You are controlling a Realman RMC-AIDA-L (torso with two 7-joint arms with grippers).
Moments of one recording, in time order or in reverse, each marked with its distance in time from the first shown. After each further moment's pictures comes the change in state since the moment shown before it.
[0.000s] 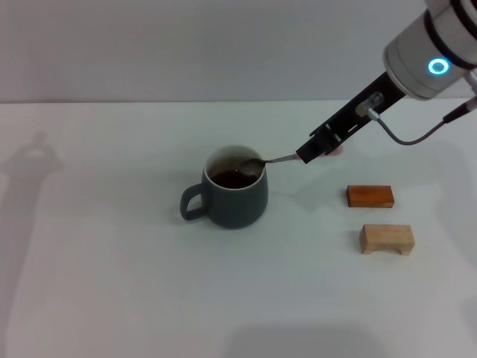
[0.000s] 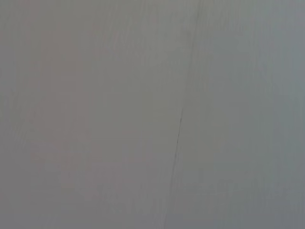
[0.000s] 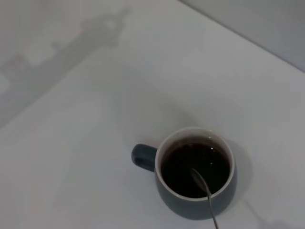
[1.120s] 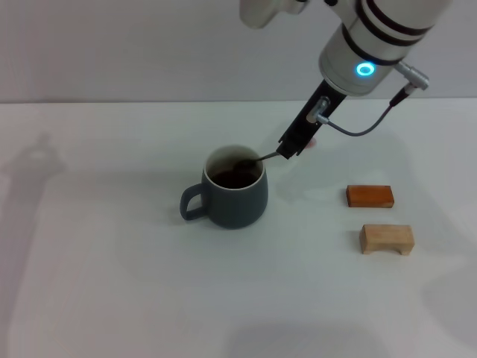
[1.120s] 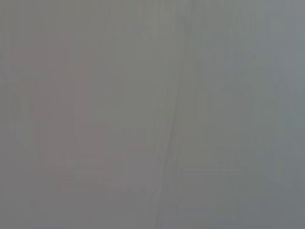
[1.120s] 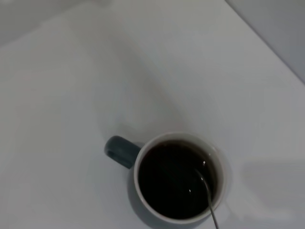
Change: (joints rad) left arm -0.030 -0.005 0.008 -0.068 0.000 0.025 -0.007; right arm 0.217 0.048 -0.075 -0.277 -0.174 -0.145 -0.108
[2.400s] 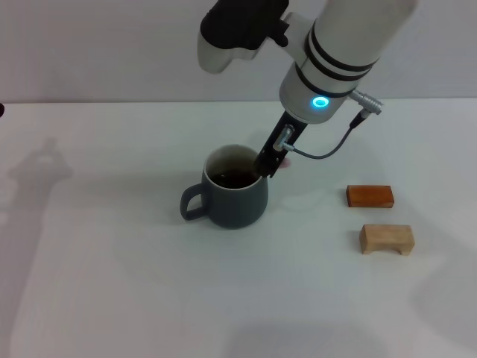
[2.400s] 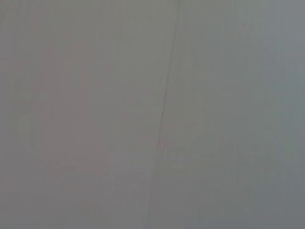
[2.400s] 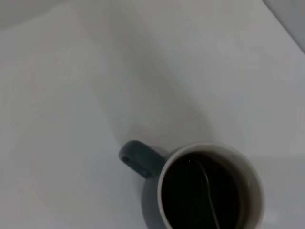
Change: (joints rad) left arm -0.053 -0.009 0.015 -0.131 0.000 0.036 0.008; right arm 0.074 0.027 -0.157 -0.188 0.064 -0.184 -0.005
